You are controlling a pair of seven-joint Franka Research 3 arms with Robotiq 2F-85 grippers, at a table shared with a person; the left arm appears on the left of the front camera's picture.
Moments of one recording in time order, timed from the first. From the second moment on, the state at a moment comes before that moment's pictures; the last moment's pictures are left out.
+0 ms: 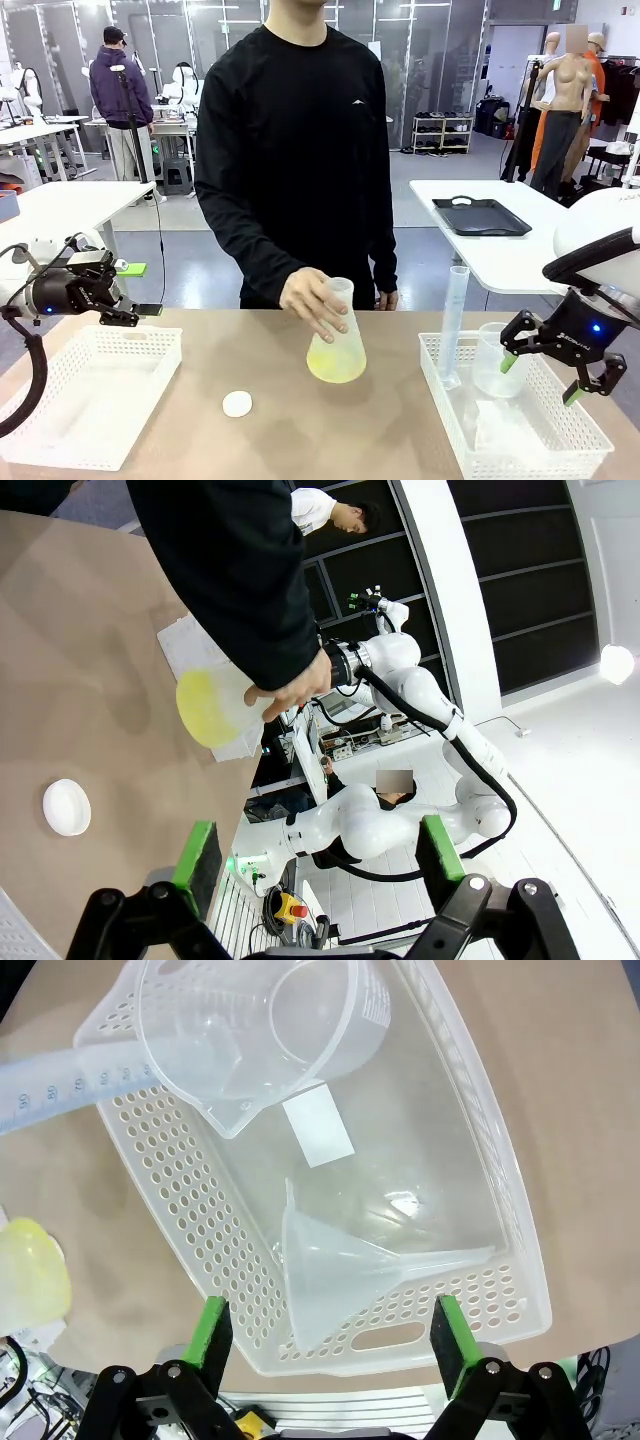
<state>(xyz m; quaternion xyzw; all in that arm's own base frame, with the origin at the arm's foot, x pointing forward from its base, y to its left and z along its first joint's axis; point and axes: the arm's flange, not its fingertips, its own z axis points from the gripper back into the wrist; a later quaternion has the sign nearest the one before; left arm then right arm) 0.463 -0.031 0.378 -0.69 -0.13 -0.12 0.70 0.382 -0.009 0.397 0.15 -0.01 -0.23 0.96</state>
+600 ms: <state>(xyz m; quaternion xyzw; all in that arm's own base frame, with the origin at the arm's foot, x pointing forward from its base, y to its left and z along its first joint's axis) 0.463 -0.031 0.378 -0.69 -0.13 -0.12 0.70 0.382 -0.009 0.397 0.16 -0.01 -0.23 0.96</state>
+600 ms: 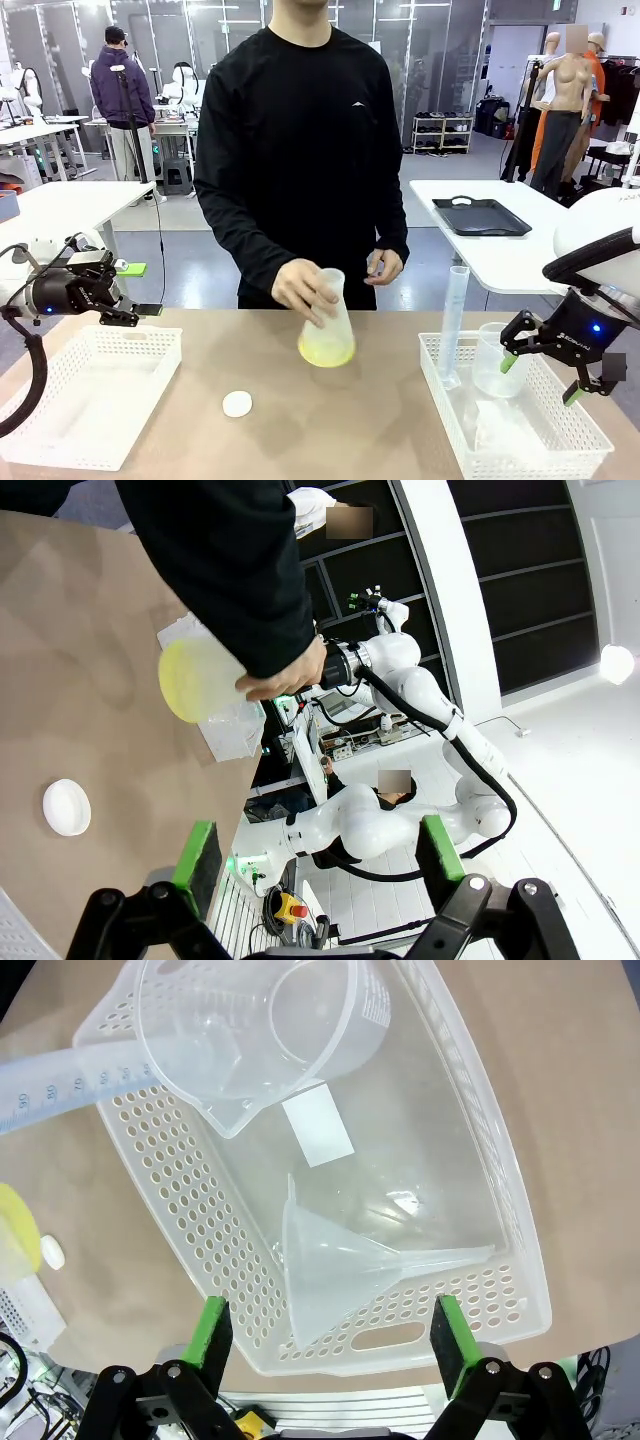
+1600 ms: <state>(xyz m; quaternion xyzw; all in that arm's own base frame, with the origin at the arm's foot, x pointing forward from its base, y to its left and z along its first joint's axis) 0.463 -0.031 0.378 -0.69 -0.13 -0.12 0.70 0.365 0.030 0.463 0.45 0.01 -0.07 0.89</state>
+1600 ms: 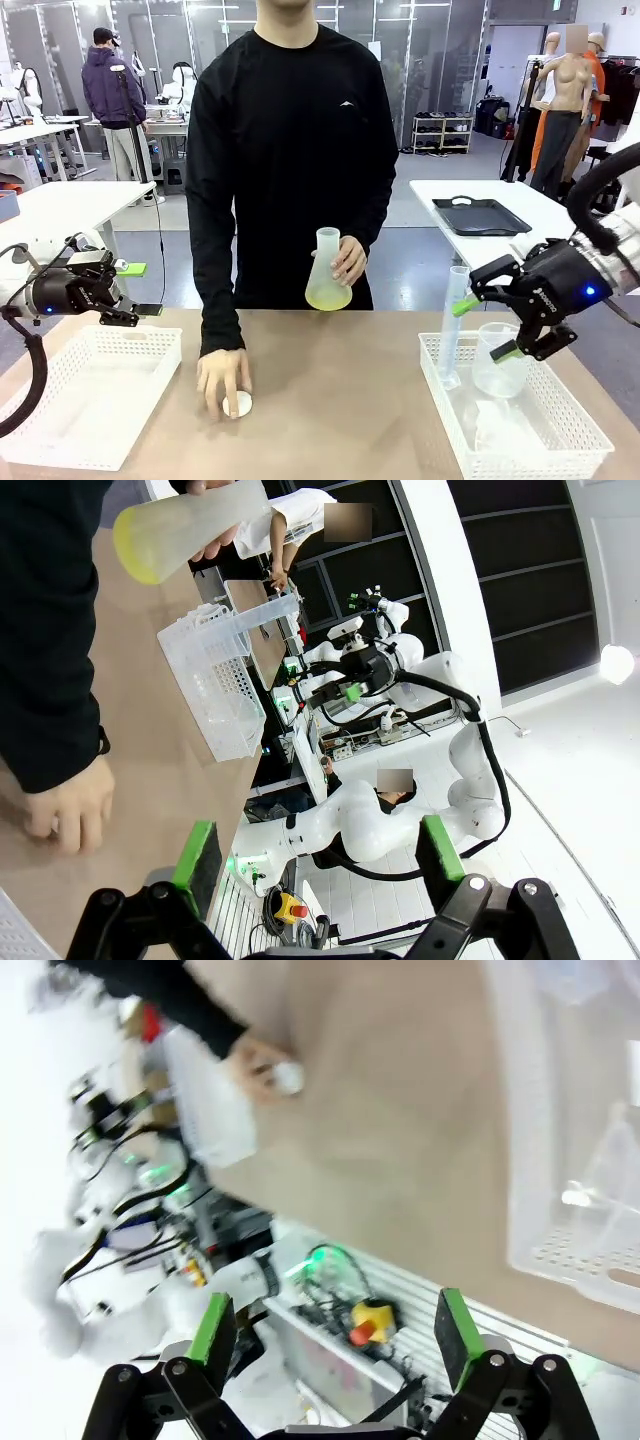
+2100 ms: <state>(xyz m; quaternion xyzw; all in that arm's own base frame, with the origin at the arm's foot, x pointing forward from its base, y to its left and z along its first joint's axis) 0.463 -0.031 0.378 -0.69 -0.13 -0.12 0.70 0.385 0.016 0.445 0.57 -0.04 -0.03 0.82</state>
